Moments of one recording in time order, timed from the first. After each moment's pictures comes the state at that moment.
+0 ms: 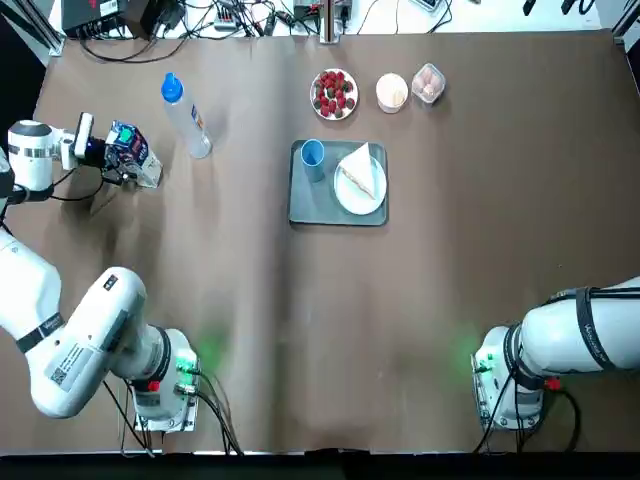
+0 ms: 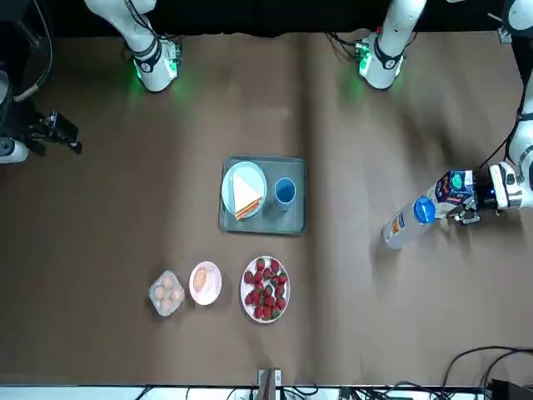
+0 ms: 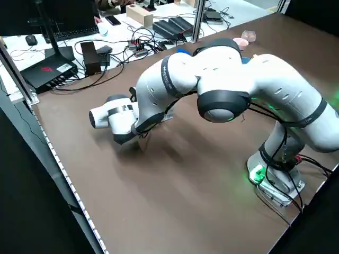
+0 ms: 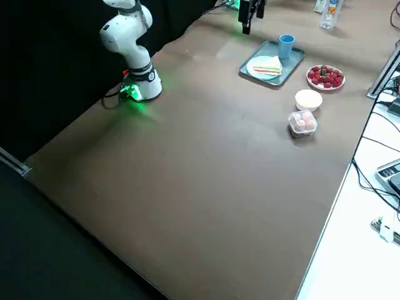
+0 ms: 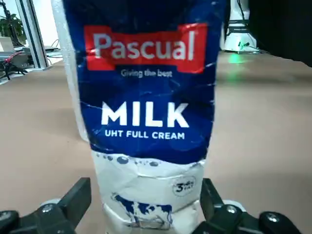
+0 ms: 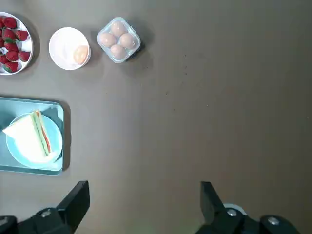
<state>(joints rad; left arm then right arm) 1.03 0.97 -0.42 -1.53 -0.54 1.57 2.47 0.03 0.00 0.00 -1.55 0.03 1.54 -0.01</state>
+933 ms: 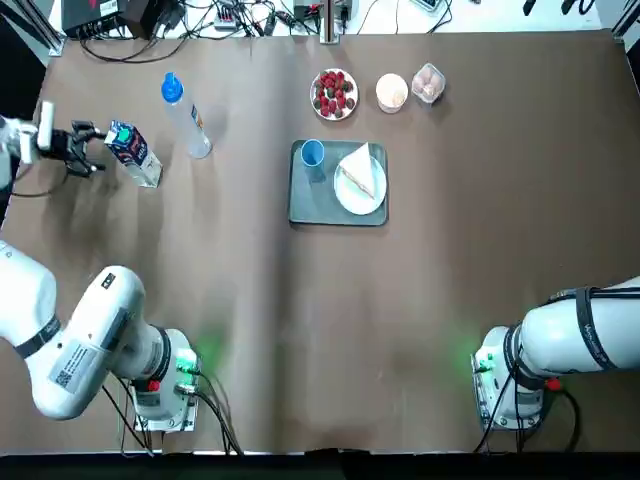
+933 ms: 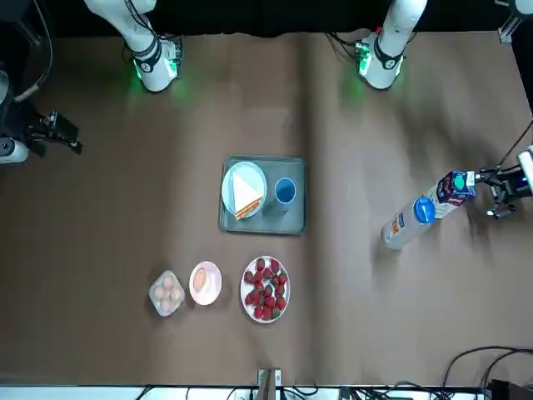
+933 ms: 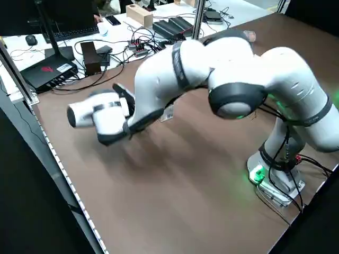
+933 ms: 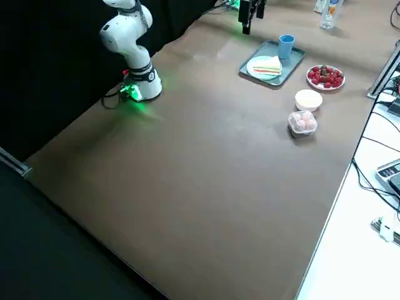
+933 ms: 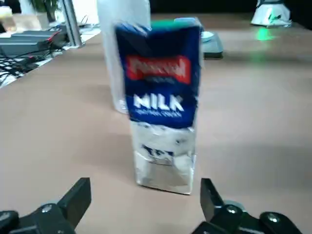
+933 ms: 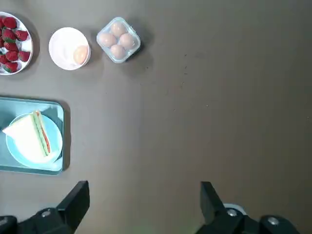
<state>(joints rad) 1.09 0.85 -0.38 -1.49 -0.55 1.59 2.42 0.03 0.00 0.00 -1.55 0.03 1.54 -0.01</state>
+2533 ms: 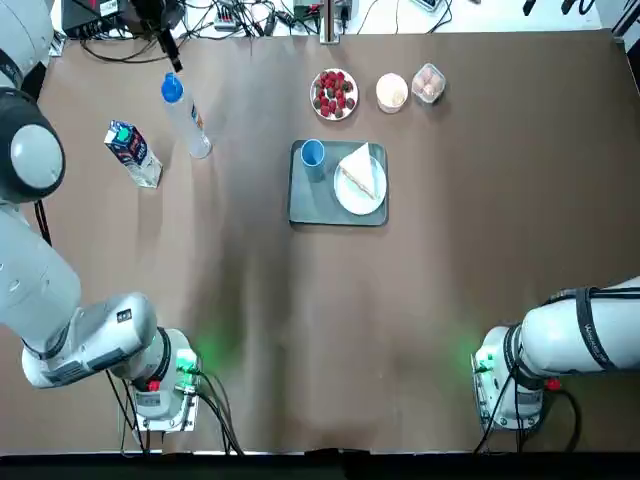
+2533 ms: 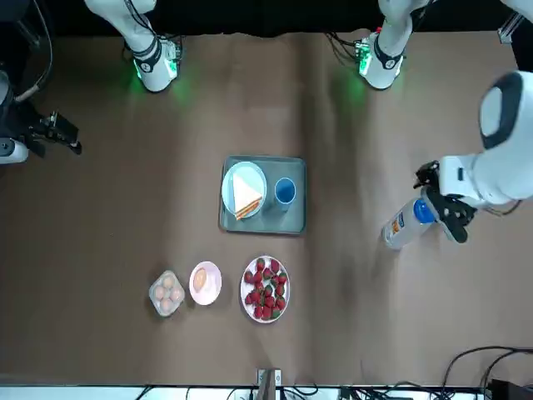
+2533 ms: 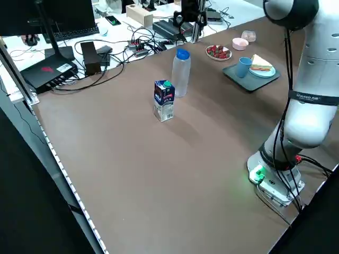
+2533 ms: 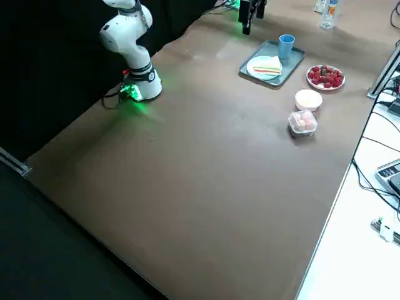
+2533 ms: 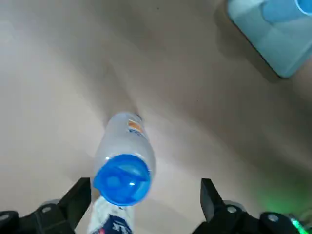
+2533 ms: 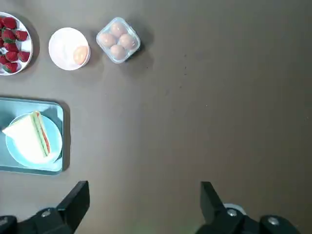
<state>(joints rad) 0.30 0.29 -0.45 -1.55 0.05 1.68 0.72 0.03 0.00 0.00 -1.55 0.03 1.54 -0.01</state>
